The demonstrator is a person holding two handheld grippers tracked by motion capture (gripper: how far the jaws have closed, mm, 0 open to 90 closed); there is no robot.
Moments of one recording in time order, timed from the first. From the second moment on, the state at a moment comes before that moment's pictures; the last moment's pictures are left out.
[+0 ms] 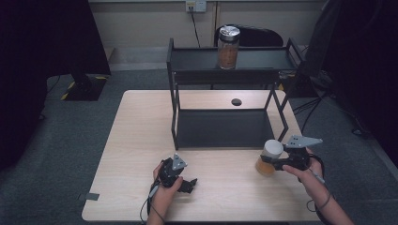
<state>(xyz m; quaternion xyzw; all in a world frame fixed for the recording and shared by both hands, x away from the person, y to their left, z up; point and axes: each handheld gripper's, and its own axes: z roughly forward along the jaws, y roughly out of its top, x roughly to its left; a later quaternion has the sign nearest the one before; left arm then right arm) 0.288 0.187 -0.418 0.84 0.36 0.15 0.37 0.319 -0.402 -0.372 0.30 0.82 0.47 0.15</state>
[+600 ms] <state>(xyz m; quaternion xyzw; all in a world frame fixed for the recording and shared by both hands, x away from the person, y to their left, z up) 0.287 0.186 -0.418 0.84 0.36 0.15 0.37 0.351 -0.379 -0.348 0.29 0.82 0.47 0.12</state>
